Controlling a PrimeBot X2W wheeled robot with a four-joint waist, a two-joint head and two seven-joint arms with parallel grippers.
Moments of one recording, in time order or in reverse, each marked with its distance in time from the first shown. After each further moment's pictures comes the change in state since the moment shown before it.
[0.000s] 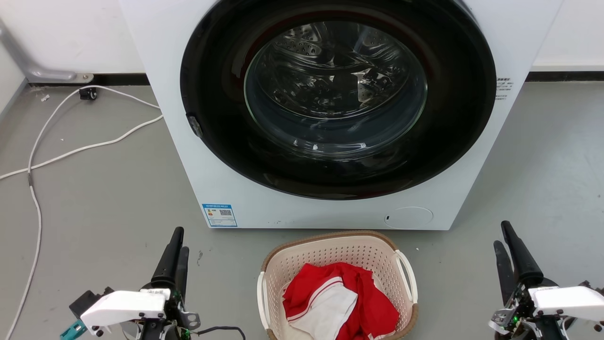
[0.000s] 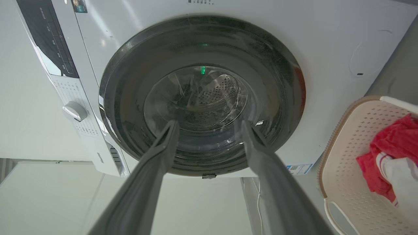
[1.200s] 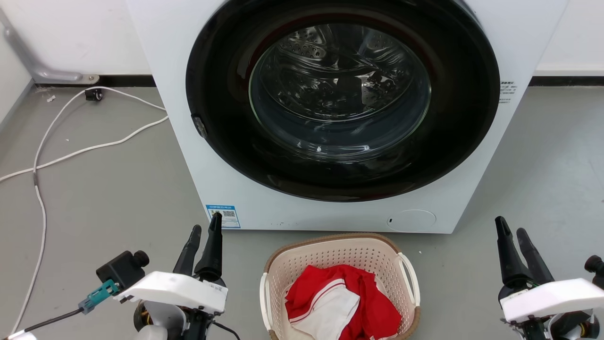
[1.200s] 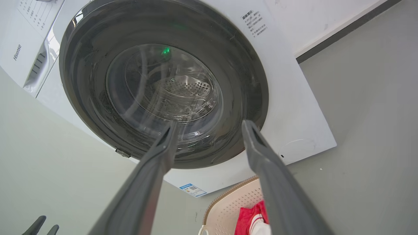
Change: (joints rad) left arm -0.036 0.000 -0.122 -0.036 0.712 0.012 -0.135; right arm 0.049 0.001 -0.006 -0.161 -0.806 0.000 -0.051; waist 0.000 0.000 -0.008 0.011
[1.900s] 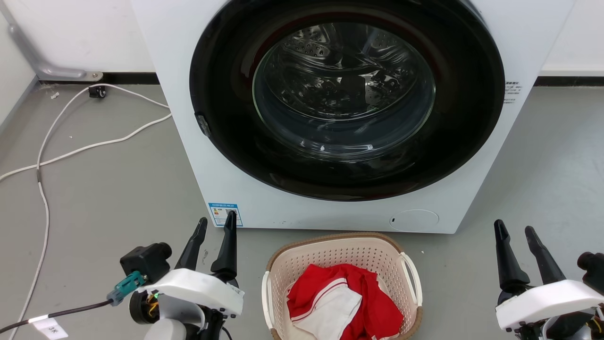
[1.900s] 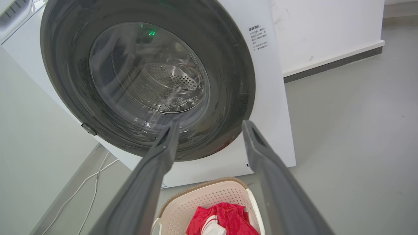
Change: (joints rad) left arm -0.026 0.001 -0.044 0.028 0.288 0.015 -0.061; right arm 0.024 0.001 -0.010 -0.054 -0.290 0.000 0.003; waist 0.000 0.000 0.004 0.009
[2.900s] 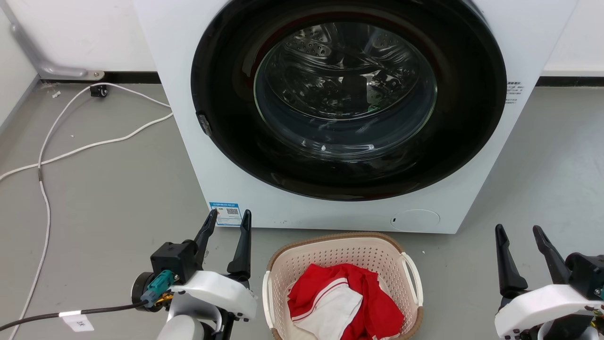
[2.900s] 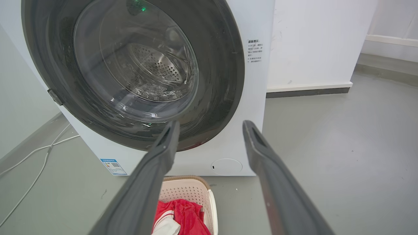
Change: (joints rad) left arm -0.020 0.000 -0.046 0.022 0.269 0.019 -0.067; right arm 0.022 0.000 -0.006 -0.044 -0.281 0.000 -0.002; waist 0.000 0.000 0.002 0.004
